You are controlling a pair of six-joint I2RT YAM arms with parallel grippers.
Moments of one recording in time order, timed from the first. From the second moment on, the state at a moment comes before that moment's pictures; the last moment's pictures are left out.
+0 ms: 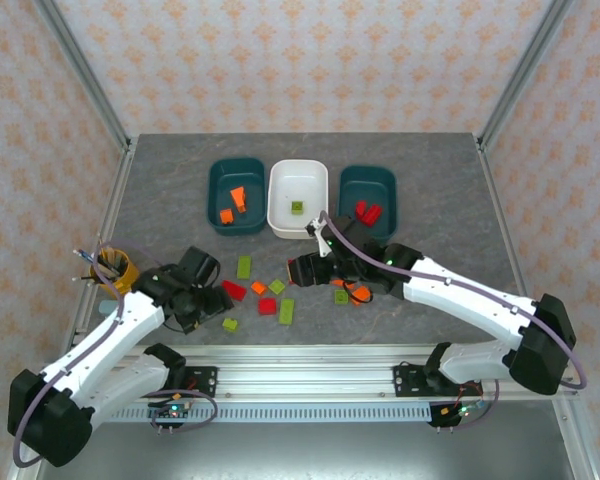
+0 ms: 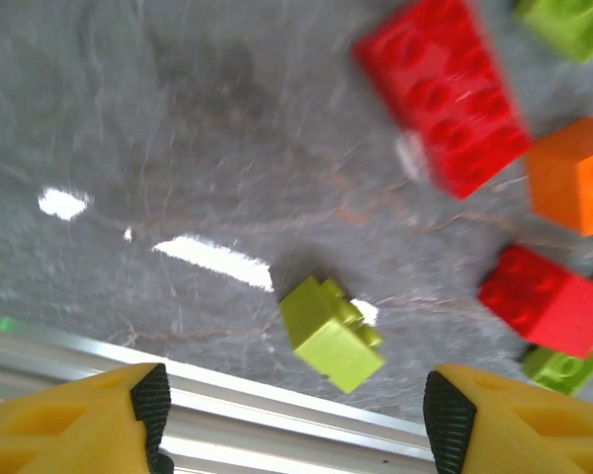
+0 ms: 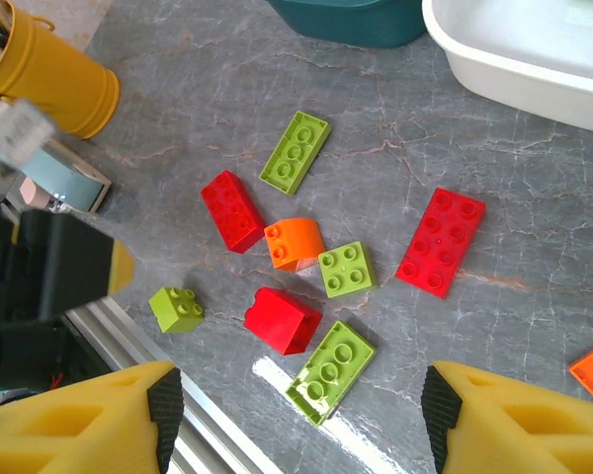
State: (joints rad) left arm -0.43 0.91 0.63 -1.08 0.07 -1.02; right arm 0.91 1.27 1.01 -0.49 -0.11 0.52
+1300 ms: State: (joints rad) left arm -0.50 1.13 0.50 -0.82 0.11 -1.52; right arm 0.94 1.29 0.98 -0.48 -0.14 0.51
